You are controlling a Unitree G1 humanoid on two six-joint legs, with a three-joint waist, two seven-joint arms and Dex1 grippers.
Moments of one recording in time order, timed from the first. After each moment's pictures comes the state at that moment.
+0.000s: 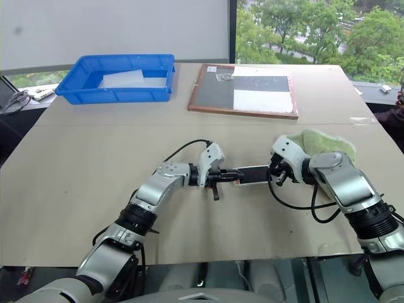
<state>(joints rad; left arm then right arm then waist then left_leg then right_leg) -0.53 0.25 -0.32 0.26 -0.18 0.39 -0.98 -0.47 -0.74 0.30 -0.11 0.15 0.87 0.89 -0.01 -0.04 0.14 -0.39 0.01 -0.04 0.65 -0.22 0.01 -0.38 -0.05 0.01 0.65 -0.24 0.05</state>
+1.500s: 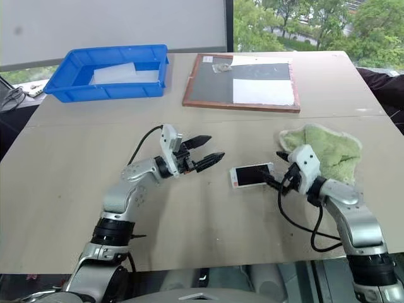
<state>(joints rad) -0.37 0.30 -0.04 0.00 -0.40 0.37 -0.87 -0.06 -0.54 -0.05 -0.28 0.32 0.39 0.74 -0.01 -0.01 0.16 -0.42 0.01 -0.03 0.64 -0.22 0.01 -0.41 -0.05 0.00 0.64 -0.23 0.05</state>
